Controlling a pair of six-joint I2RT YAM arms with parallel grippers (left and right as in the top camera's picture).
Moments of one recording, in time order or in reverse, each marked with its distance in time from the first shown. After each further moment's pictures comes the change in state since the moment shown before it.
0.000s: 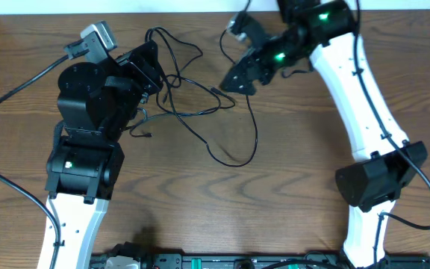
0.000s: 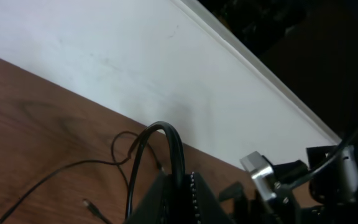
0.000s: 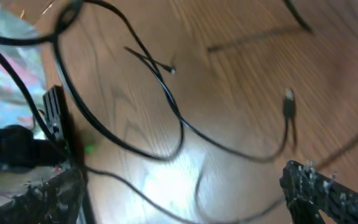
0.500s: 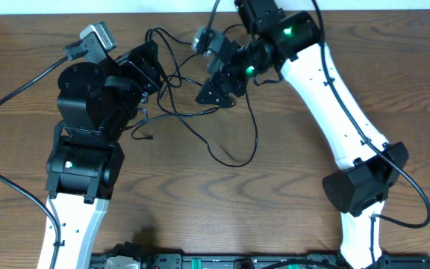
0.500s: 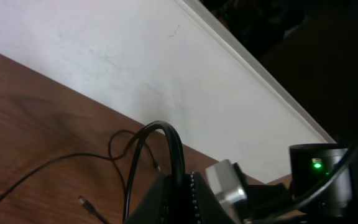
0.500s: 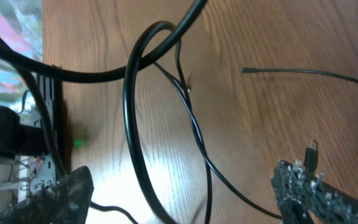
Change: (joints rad) left arm 0.000 0.000 0.000 0.000 0.000 -0.026; right arm 0.132 0.019 0.000 0.077 0.042 -0.074
